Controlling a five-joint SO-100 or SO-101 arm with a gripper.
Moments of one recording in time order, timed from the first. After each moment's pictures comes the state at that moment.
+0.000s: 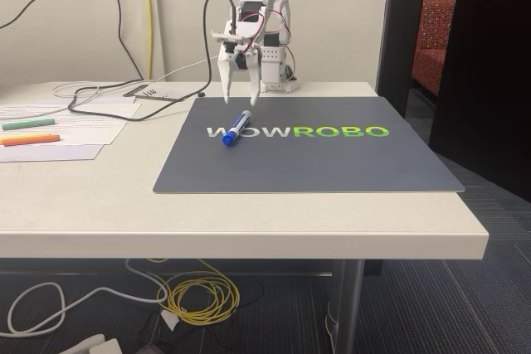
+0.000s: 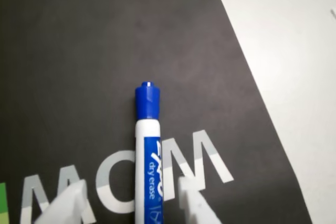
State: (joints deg) arm 5.1 95.7 117.4 28.2 -91.8
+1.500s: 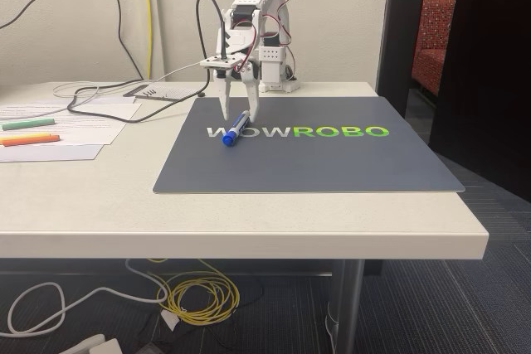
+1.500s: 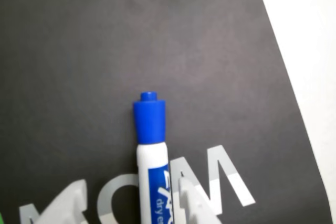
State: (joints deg) arm 4.5 73.7 88.3 46.5 -88.7
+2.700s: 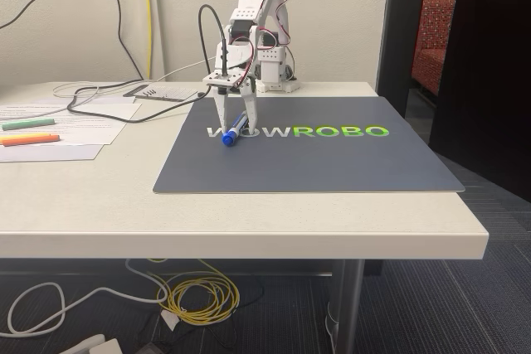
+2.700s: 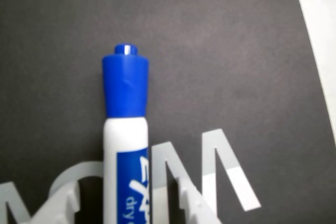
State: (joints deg) arm 6.6 73.7 102.7 33.0 -94.7
